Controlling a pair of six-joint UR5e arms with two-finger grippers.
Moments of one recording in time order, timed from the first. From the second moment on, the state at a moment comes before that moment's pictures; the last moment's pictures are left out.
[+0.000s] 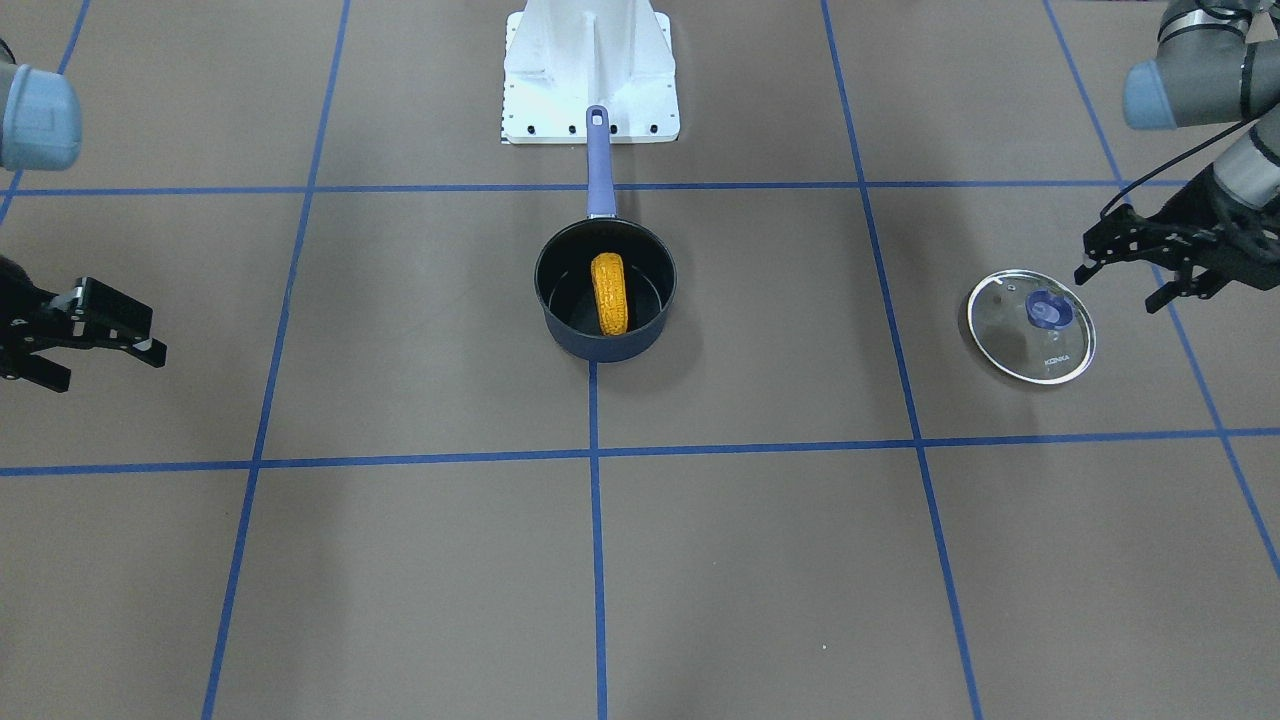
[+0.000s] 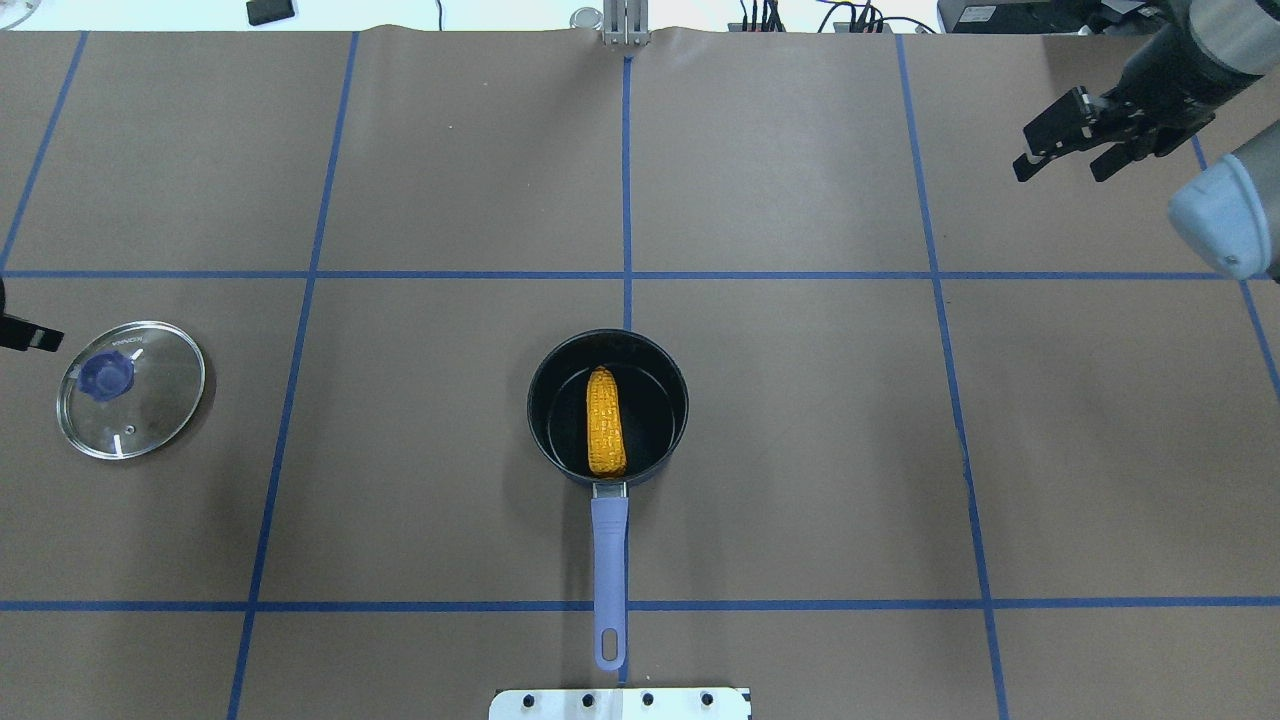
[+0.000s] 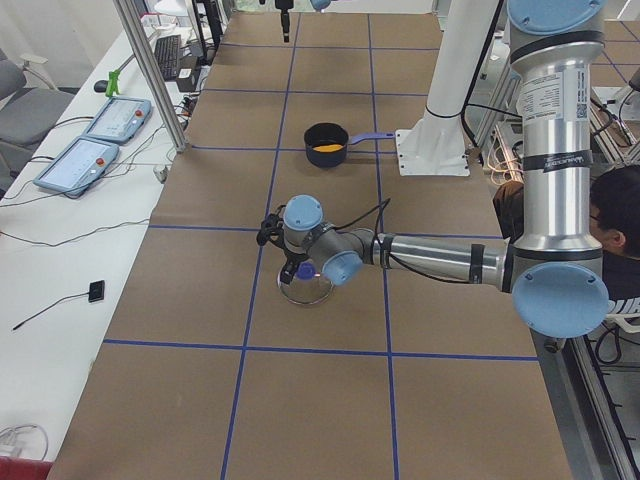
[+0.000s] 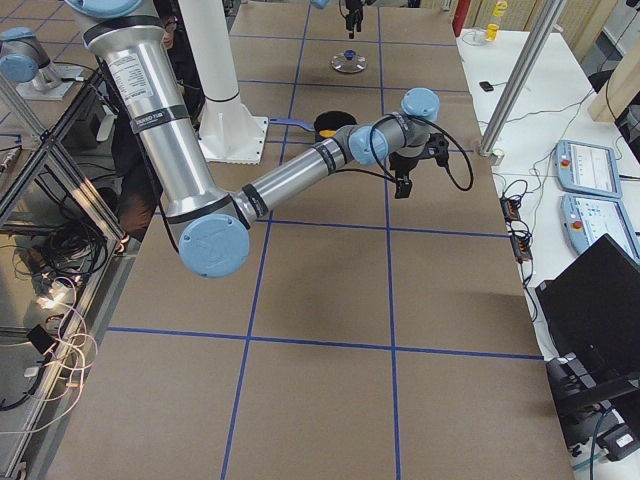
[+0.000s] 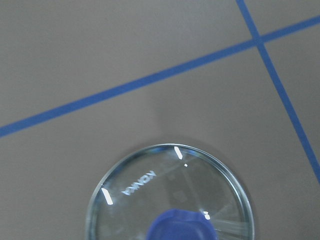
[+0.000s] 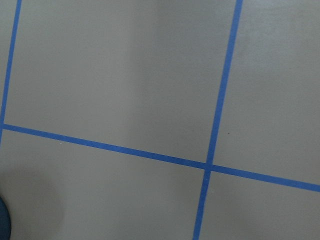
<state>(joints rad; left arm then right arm) -1.19 -1.45 -1.70 -2.26 -2.35 -0.37 1.21 -1.23 1.75 -1.59 2.44 0.48</state>
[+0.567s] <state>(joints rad) -1.48 -1.35 -1.67 -2.23 -2.46 -0.10 1.39 -1.44 1.76 -1.58 2.44 0.23</state>
